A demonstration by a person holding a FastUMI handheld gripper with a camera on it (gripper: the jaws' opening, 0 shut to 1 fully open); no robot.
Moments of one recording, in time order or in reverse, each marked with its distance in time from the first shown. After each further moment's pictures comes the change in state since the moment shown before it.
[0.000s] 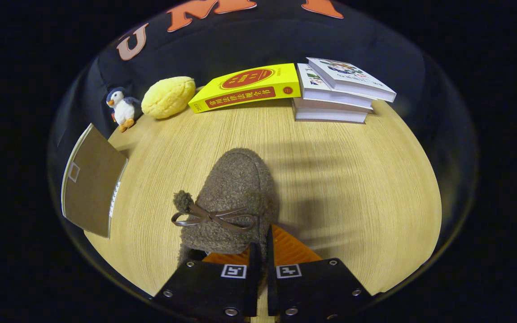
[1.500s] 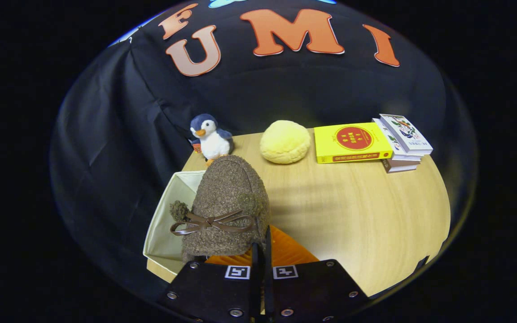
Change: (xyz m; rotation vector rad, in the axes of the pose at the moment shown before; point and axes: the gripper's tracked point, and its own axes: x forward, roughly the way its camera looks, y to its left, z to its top) arm -0.140 0.351 0.079 -0.032 -0.179 0.156
